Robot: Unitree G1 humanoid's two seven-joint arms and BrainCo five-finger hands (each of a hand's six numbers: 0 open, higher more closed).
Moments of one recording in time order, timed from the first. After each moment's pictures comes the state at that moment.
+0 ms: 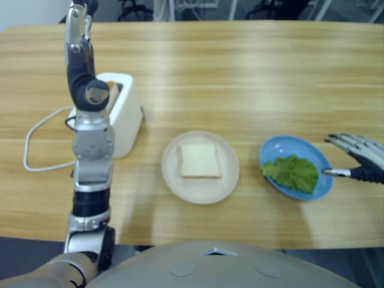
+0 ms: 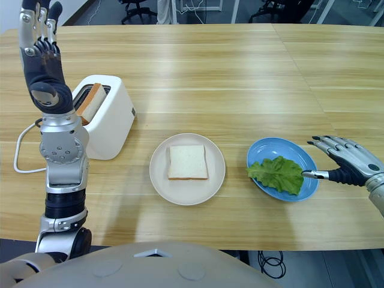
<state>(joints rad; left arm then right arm) -0.28 0.22 0.09 -0.34 0.20 -0.49 0.13 0.42 -1.08 -0.41 0.21 -0.72 -0.59 0.06</state>
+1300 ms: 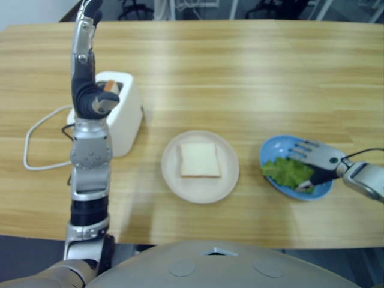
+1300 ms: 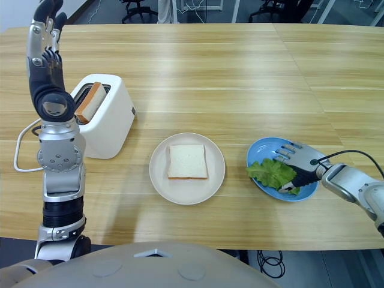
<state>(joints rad) -0.23 0.21 0.11 -0.39 0.25 -0.49 0.08 0.11 -1.18 0.17 0.16 -1.12 -0.46 0.03</state>
